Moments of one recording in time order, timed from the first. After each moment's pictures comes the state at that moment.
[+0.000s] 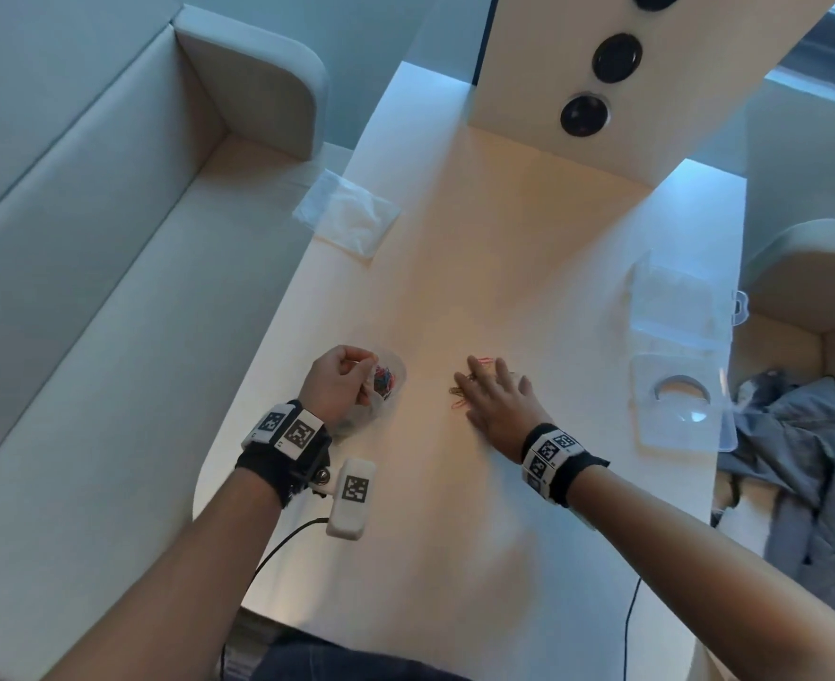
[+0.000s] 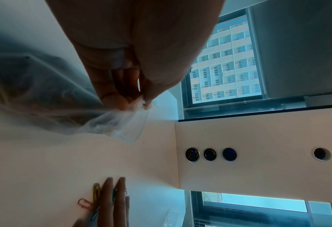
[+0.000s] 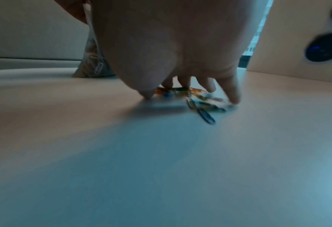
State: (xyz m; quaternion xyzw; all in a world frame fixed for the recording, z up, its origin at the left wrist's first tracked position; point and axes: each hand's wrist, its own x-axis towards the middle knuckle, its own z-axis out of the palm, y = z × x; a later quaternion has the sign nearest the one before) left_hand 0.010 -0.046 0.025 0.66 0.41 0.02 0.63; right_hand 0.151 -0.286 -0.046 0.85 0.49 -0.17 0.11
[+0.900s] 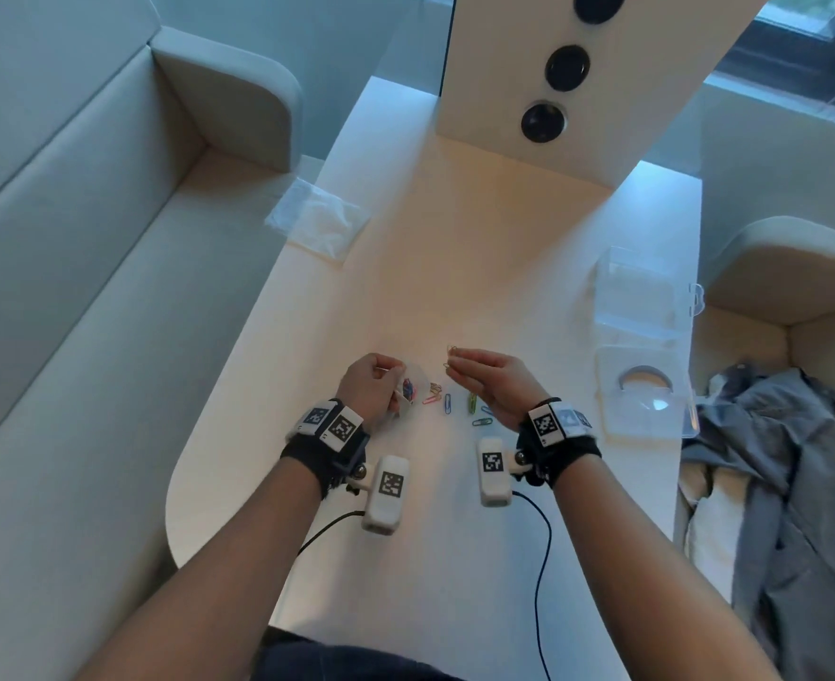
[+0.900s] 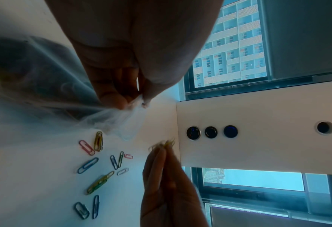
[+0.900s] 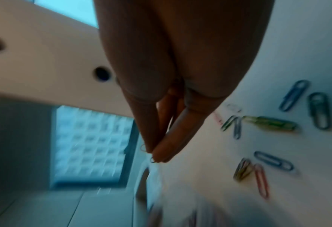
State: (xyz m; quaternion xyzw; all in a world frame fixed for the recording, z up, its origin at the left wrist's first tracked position) left_hand 0.047 -0.119 0.034 0.68 0.41 -0.03 0.61; right_hand 0.161 -0.279 0.041 0.57 -0.09 -0.43 -0.70
